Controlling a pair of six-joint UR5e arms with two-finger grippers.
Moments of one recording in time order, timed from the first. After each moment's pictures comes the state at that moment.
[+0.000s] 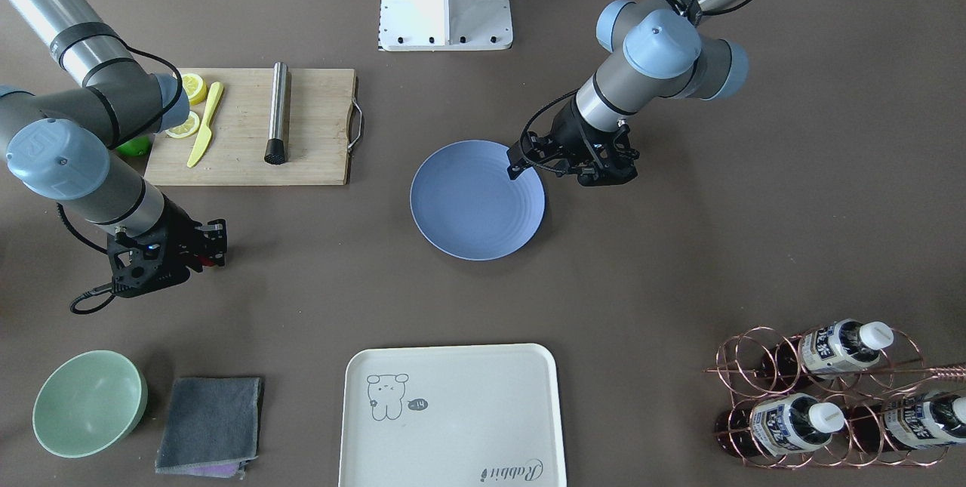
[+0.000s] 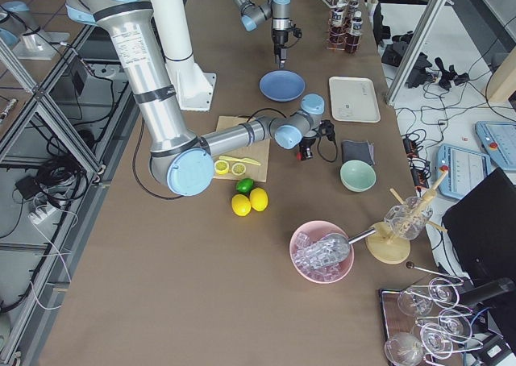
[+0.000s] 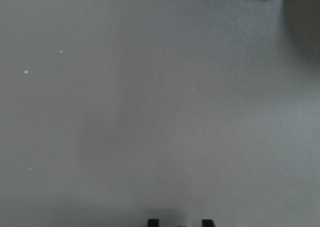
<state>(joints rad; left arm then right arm) -0.63 -2.05 -1.62 -2.20 -2.09 -1.56 0.87 -1.18 1.45 -1.16 2.17 0.70</state>
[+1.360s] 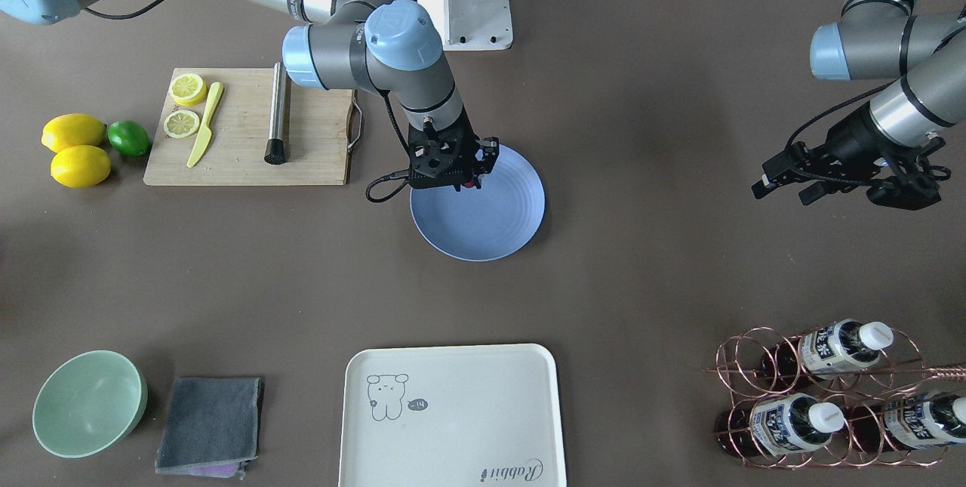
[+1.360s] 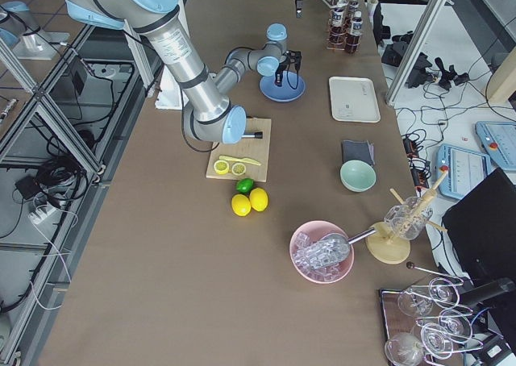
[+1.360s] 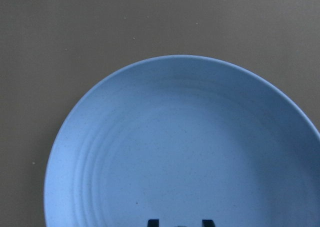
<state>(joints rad) -1.11 -1.71 -1.64 -2.18 -2.42 -0.90 0.47 -0.74 1.40 -1.24 1.85 1.35</state>
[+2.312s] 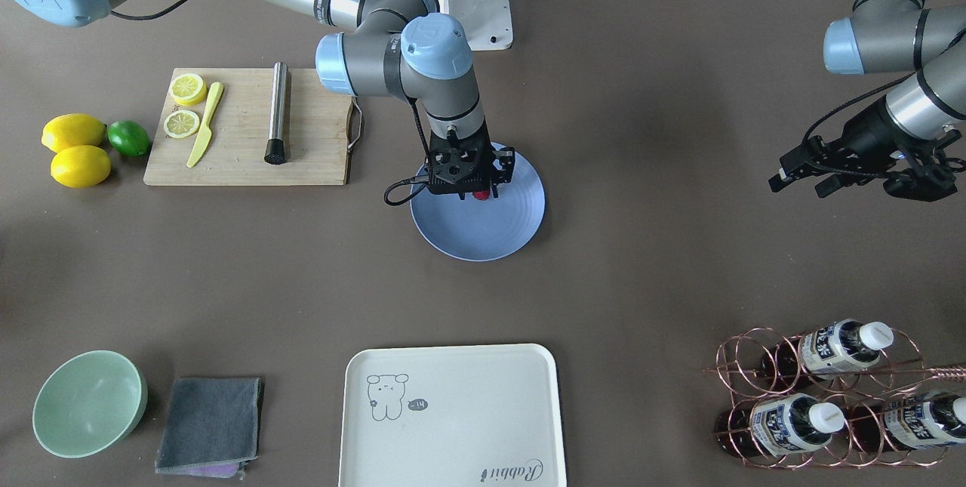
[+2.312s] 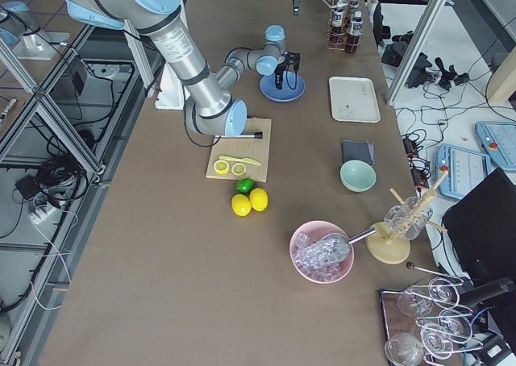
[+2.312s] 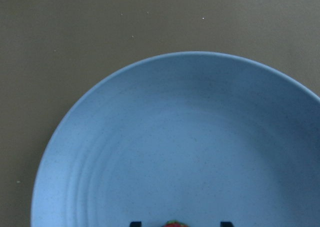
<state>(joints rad) -1.12 -1.66 -1.64 -2.19 -2.42 -0.88 0.45 -0.70 1.33 -1.24 1.80 1.38</state>
